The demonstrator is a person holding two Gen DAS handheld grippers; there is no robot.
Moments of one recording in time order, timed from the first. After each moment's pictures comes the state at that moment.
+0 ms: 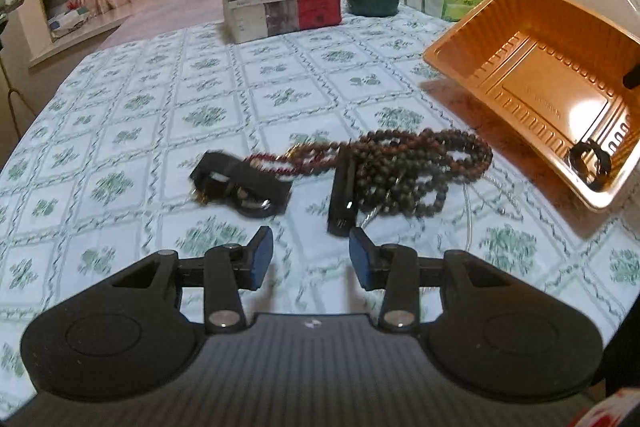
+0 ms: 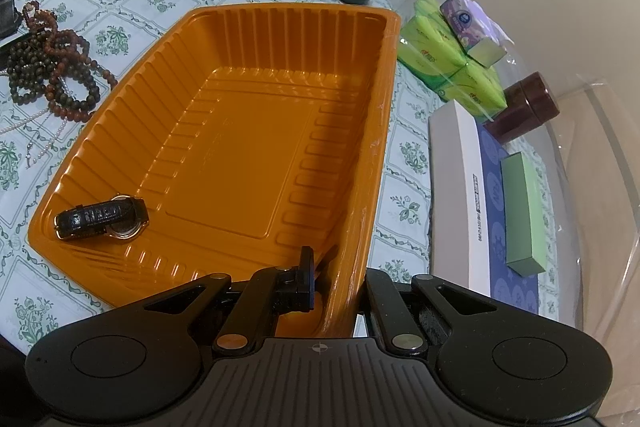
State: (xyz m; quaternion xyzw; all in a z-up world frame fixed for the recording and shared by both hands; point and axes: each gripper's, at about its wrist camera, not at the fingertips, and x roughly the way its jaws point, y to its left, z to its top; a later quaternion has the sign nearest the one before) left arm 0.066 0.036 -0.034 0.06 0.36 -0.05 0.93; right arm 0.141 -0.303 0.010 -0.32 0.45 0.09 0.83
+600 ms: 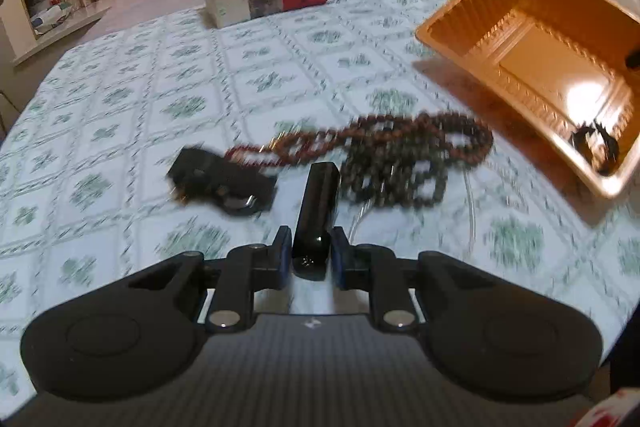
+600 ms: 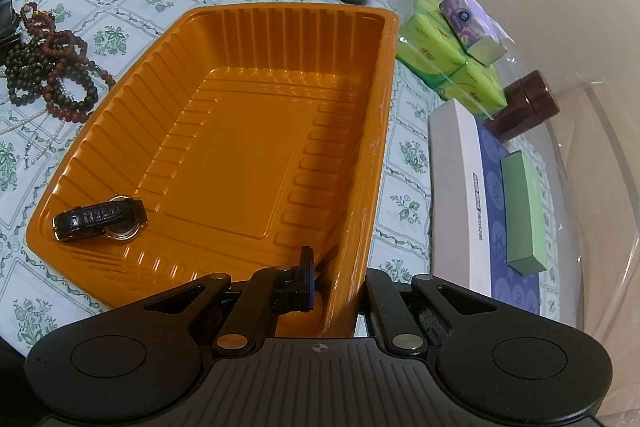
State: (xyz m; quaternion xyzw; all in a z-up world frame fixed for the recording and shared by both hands) left arm 0.075 0.031 -0.044 0.08 0.40 -0.06 0.91; right arm 0.141 -0.305 0.009 -0.32 0.45 0.09 0.83
